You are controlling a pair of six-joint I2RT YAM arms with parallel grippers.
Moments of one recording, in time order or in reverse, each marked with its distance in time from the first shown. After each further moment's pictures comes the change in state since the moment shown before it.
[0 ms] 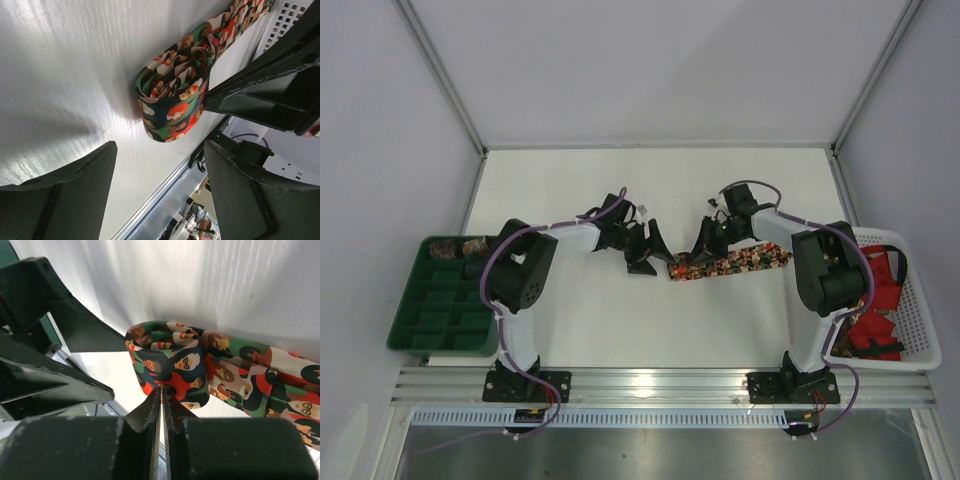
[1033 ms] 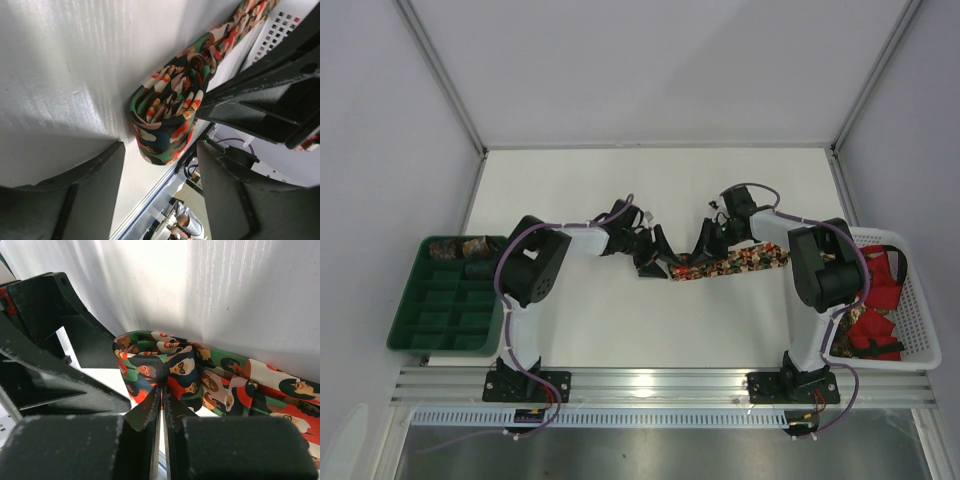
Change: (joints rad) left arm -0.035 0.090 0.000 0.126 0.035 -0.130; right arm -0.004 0.035 -0.003 0.040 0.033 0.016
